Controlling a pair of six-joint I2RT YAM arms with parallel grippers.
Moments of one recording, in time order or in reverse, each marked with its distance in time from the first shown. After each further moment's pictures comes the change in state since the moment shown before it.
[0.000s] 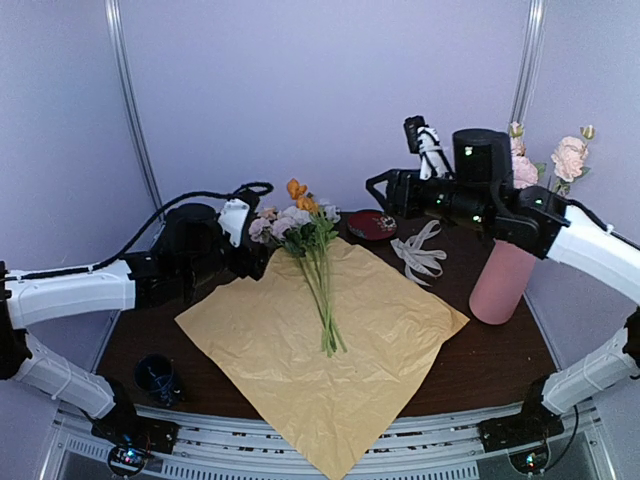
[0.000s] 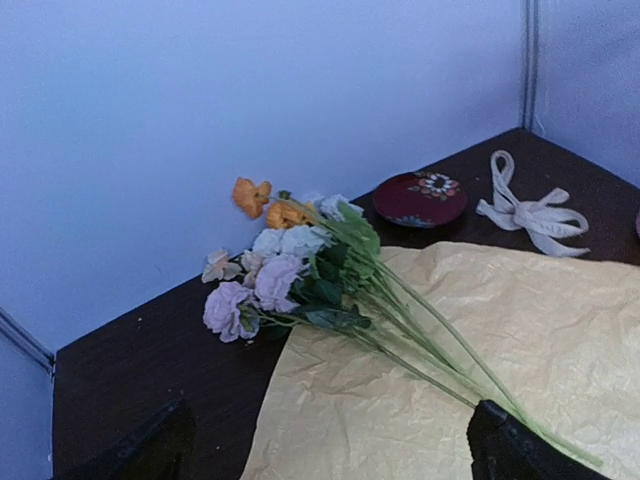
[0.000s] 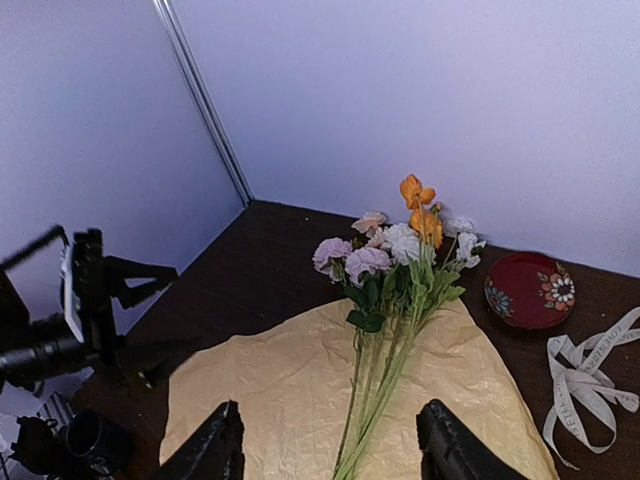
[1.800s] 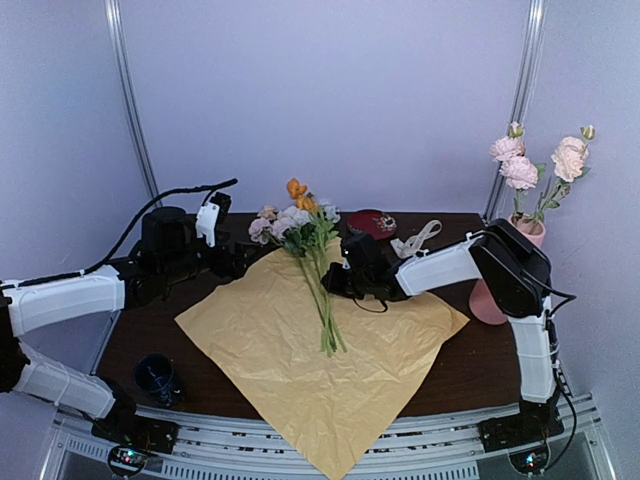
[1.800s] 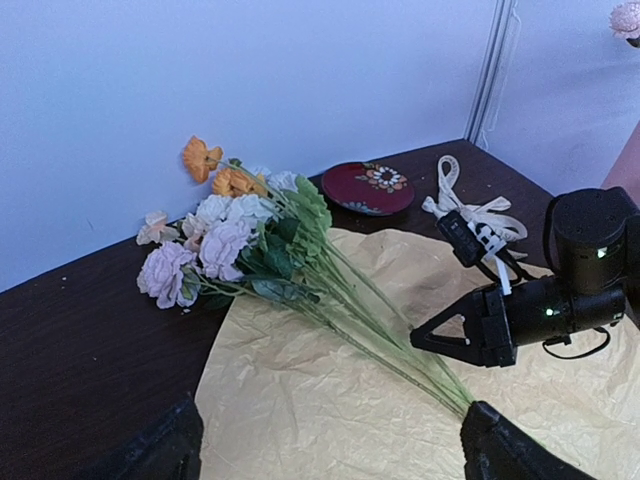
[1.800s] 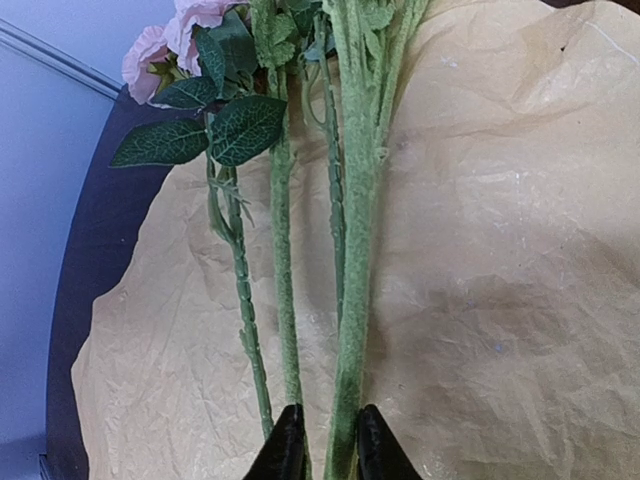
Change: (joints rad) left arm 0.220 -0.056 -0.120 0.066 0.392 -0.172; right arm -0.099 0.845 -0.035 0.494 -0.186 0.478
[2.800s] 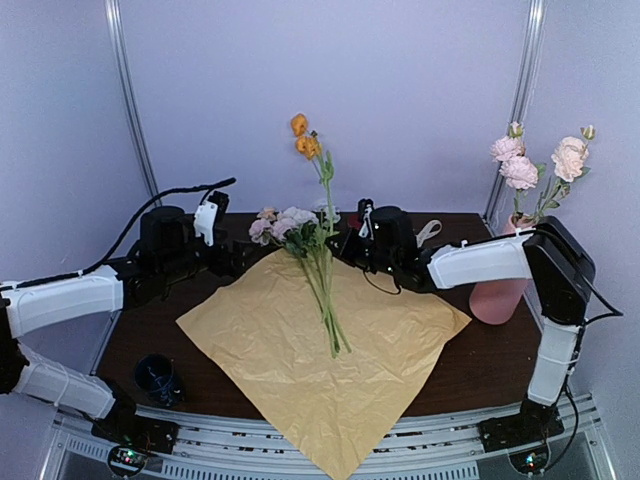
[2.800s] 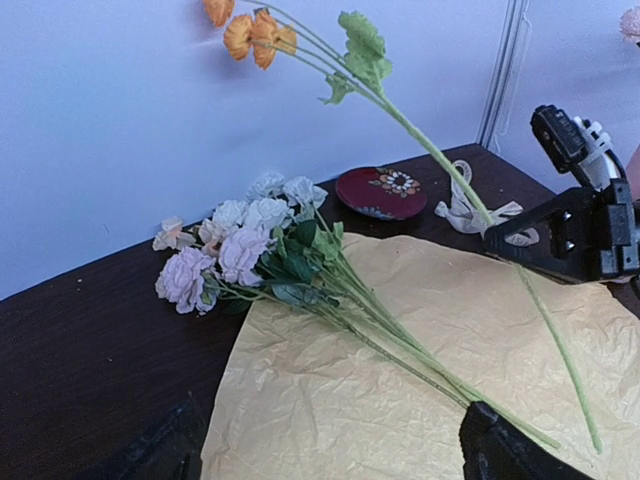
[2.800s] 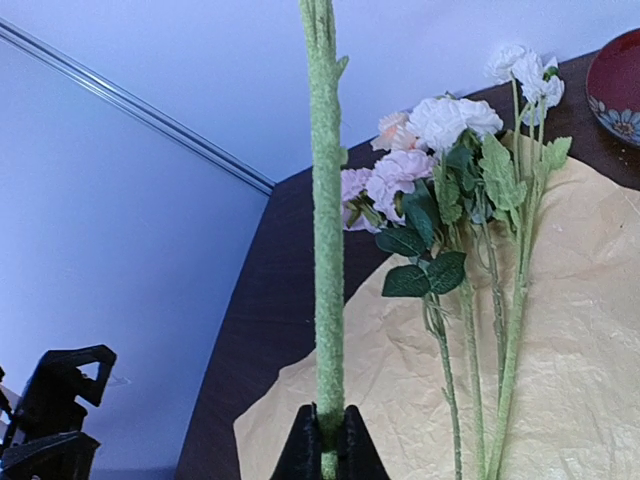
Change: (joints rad) left arm 0.000 -0.008 0.001 -0.007 -0.038 0.021; right arm -0.010 -0.257 -0.148 0.219 -0.027 0.071
